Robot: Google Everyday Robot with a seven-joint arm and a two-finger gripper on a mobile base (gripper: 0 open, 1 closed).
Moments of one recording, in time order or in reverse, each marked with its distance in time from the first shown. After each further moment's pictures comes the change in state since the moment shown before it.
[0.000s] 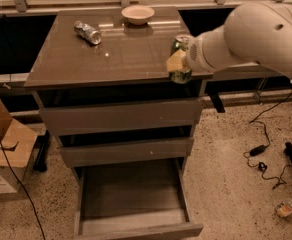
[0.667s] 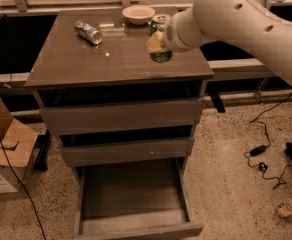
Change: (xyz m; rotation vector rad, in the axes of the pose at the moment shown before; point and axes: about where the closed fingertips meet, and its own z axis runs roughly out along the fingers) arm -0.064 0.036 0.032 -0.013 -0.063 -0.151
